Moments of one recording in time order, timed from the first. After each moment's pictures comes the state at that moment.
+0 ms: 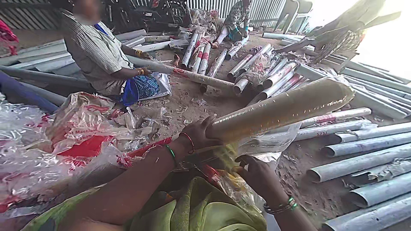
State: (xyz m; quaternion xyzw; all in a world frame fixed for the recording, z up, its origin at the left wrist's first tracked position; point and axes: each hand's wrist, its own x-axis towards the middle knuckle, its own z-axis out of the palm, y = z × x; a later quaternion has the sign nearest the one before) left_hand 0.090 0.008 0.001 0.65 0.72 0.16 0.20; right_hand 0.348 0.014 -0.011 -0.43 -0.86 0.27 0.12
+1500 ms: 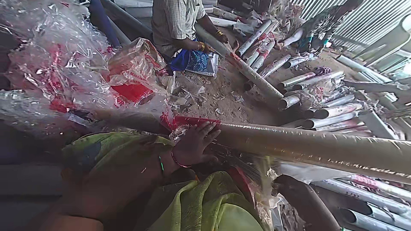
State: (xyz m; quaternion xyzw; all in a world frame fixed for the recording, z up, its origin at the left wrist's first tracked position) left_hand 0.035 -0.144 -0.078 0.62 0.75 0.22 0.08; right_hand 0.329 0.044 -0.006 -0.39 -0.87 0.28 -0.05
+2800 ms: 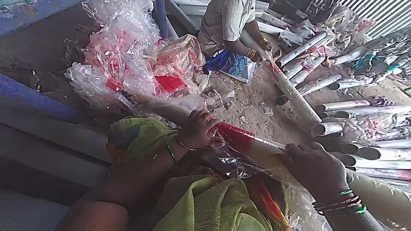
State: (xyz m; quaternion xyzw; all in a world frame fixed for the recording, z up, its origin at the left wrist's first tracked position) left_hand -0.026 -0.196 -0.103 0.47 0.82 0.30 -0.07; right_hand 0.173 0.053 0.021 -0.08 -0.98 -0.16 0.05
